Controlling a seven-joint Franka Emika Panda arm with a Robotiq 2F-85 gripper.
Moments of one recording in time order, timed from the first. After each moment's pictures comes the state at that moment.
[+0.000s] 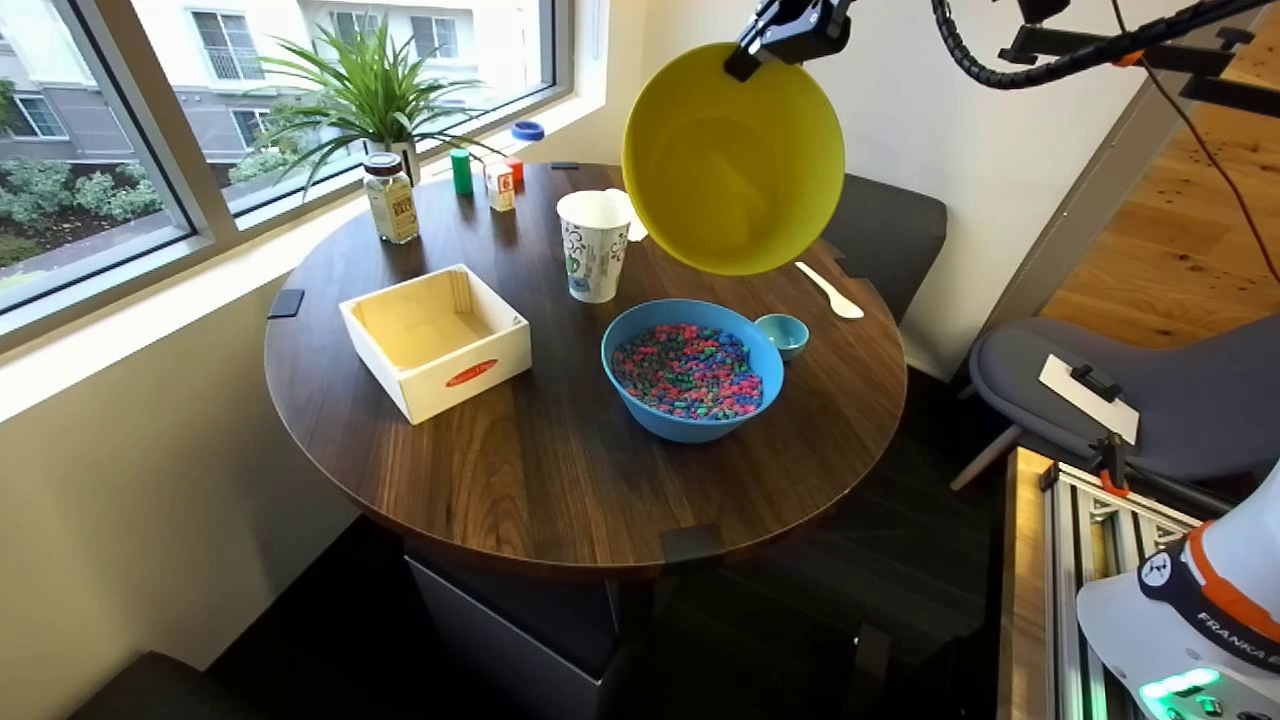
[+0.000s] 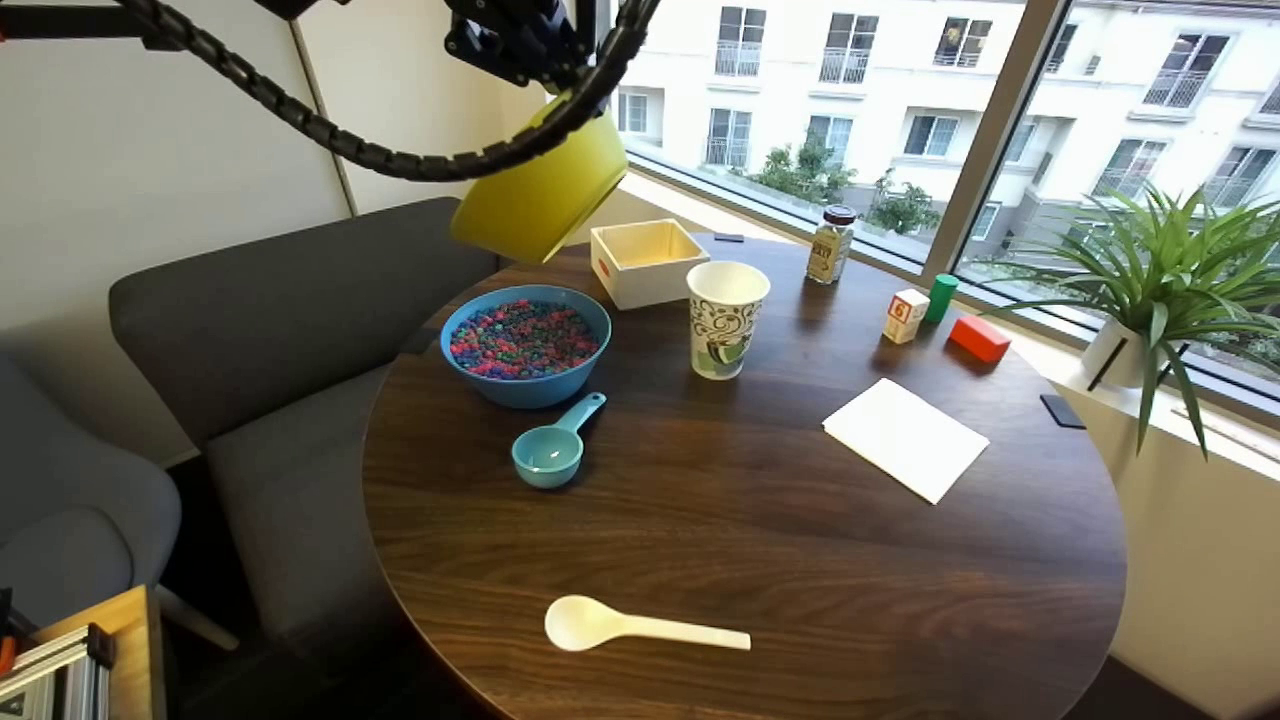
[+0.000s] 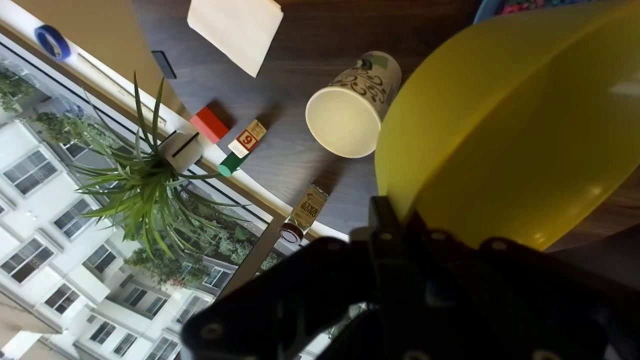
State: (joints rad) arm 0.19 -0.36 0.01 -2.13 -0.33 2.38 -0.29
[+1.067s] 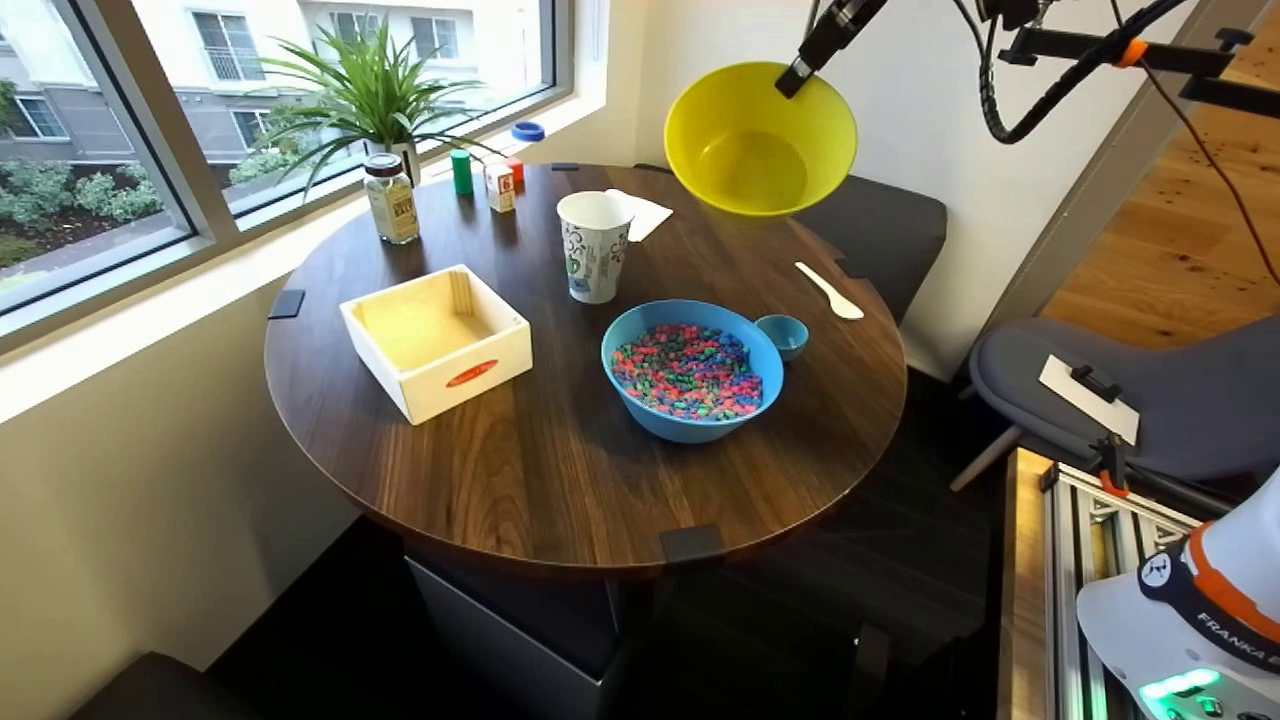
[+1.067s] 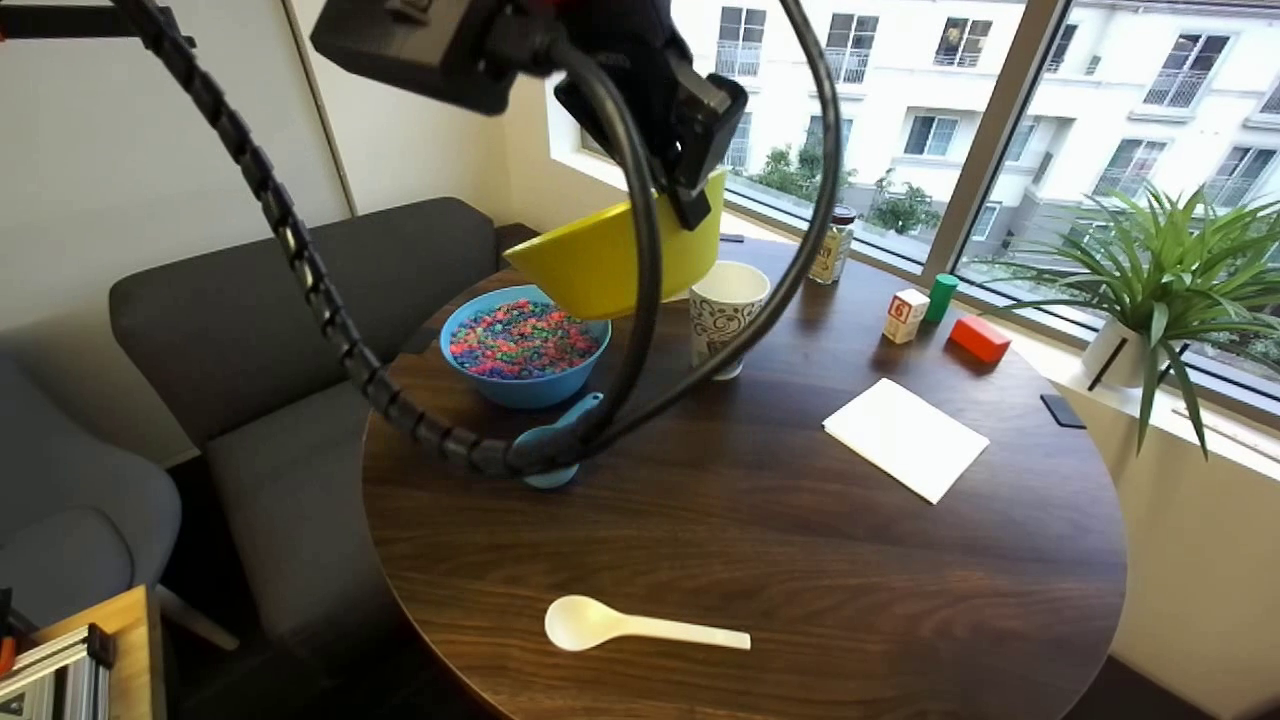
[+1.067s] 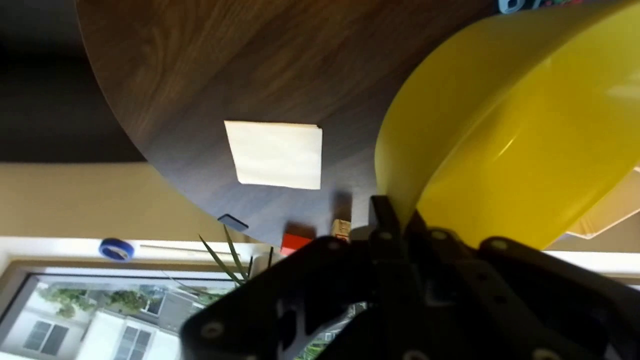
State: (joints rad) arm 0.01 -0.35 -0.09 -2.16 -0.05 2.35 -0.14
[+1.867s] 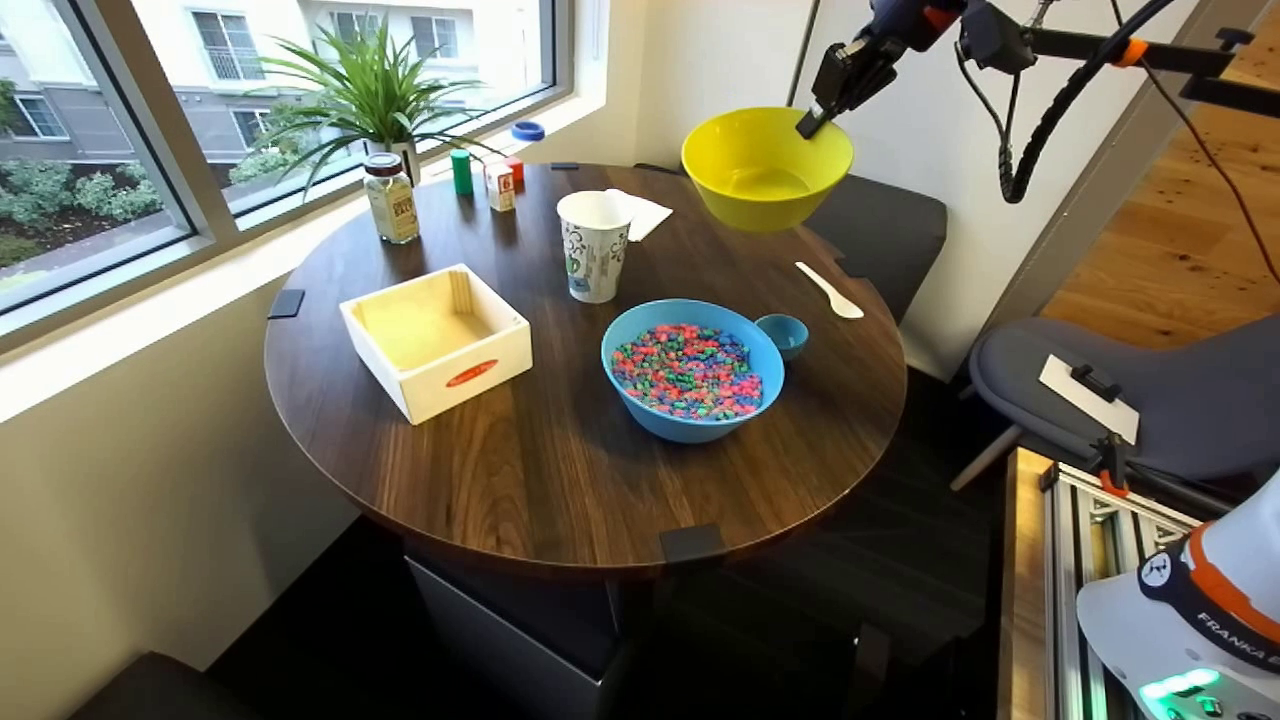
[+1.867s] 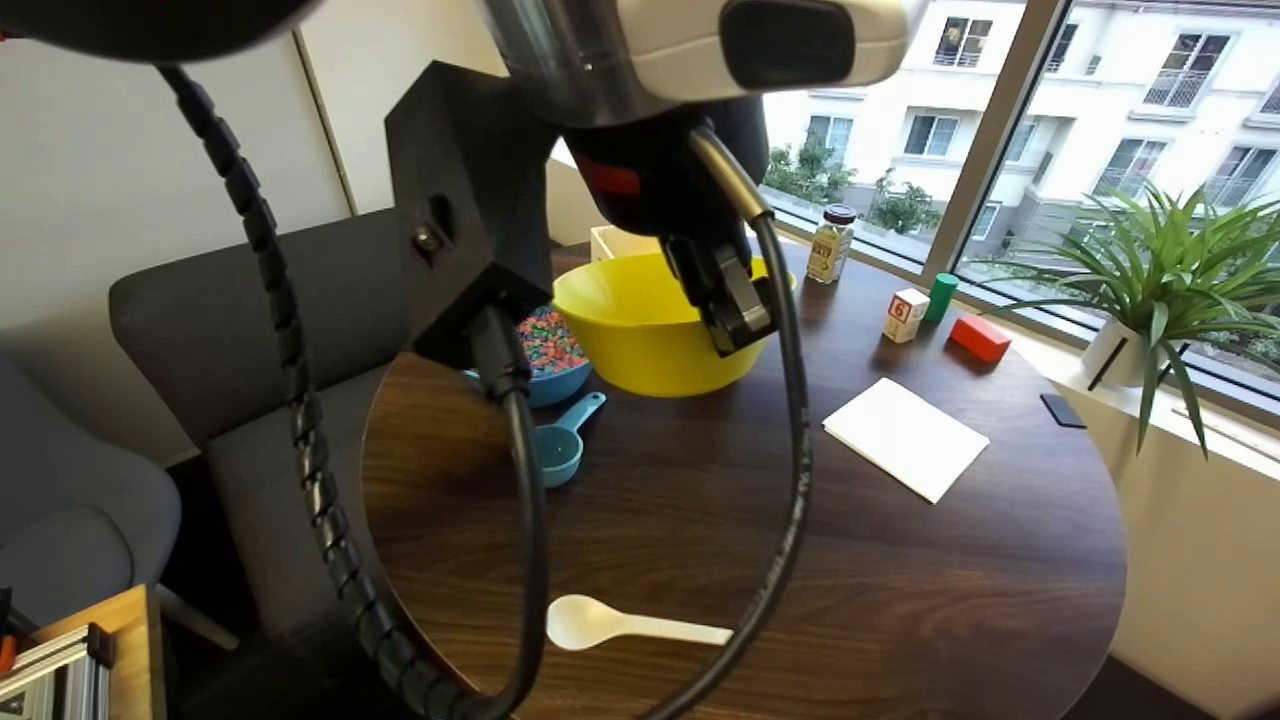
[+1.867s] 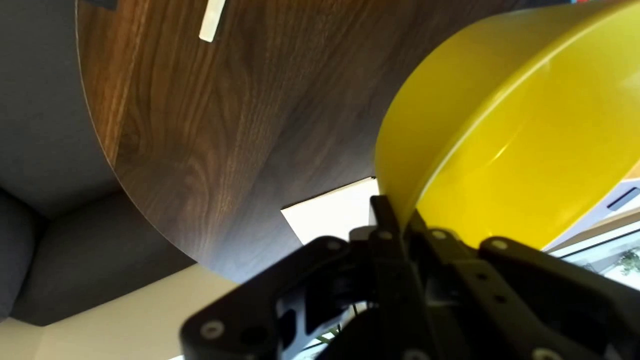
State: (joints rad) arm -0.07 -0.31 -0.16 -2.21 0.12 2.36 -0.01
